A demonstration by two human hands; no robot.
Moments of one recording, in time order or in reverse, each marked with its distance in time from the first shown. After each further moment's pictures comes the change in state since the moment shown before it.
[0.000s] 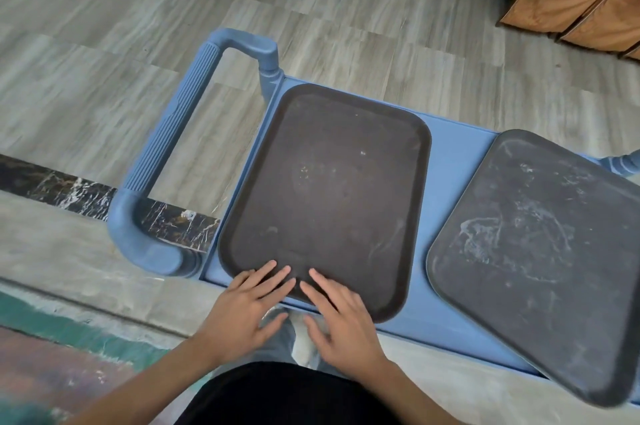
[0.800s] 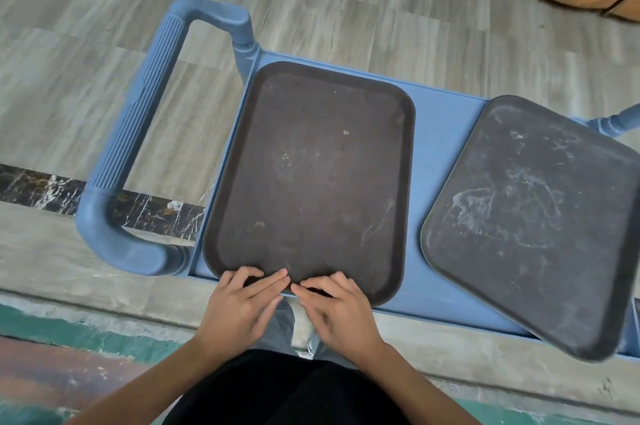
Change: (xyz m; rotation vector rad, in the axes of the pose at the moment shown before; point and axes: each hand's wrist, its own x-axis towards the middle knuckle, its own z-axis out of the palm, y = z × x) left_hand -0.010 -0.001 0.029 -0.092 0.274 0.045; right_hand -0.005 0.004 0.017 -0.028 0.187 -0.059
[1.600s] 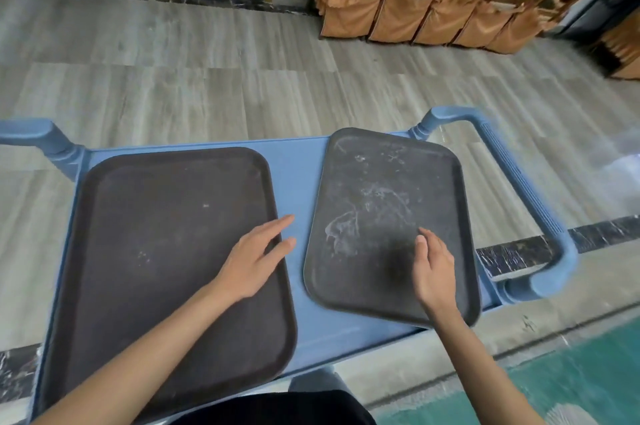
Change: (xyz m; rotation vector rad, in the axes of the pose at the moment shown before) left_hand 0.273 0.106 0.010 -0.653 -0.334 -0.007; right_hand -0.055 0.173 -0.221 0.040 0.621 1.122
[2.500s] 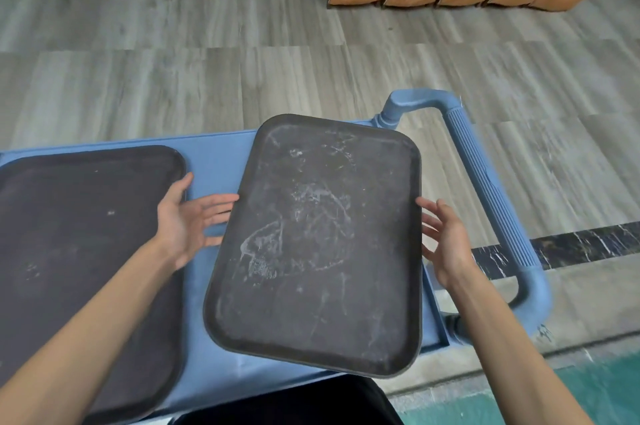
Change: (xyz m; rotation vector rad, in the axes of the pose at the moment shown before) left_hand 0.123 0.048 0.049 -0.899 0.117 -0.626; right_hand 0.192 0.082 -0.087 0.726 -0.343 0.485
